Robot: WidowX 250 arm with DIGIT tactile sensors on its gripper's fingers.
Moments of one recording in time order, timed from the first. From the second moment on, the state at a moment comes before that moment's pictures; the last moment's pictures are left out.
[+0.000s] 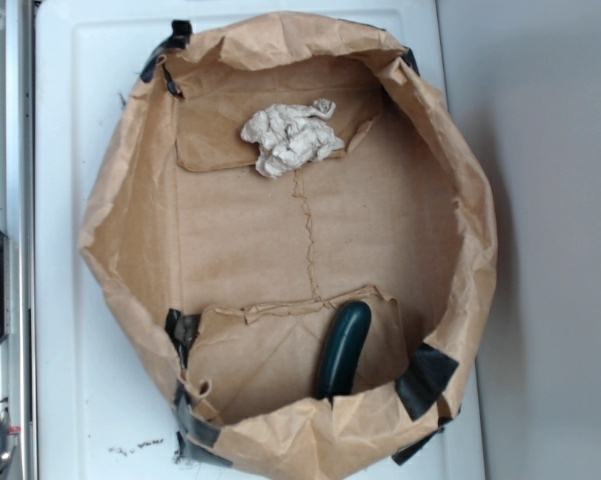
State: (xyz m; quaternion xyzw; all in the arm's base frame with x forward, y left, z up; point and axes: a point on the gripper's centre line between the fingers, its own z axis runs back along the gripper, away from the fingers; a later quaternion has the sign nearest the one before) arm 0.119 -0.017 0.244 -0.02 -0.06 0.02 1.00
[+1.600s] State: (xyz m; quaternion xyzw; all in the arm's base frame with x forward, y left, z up) arm 0.233 -0.015 0.180 -0.03 -0.05 0.28 0.96
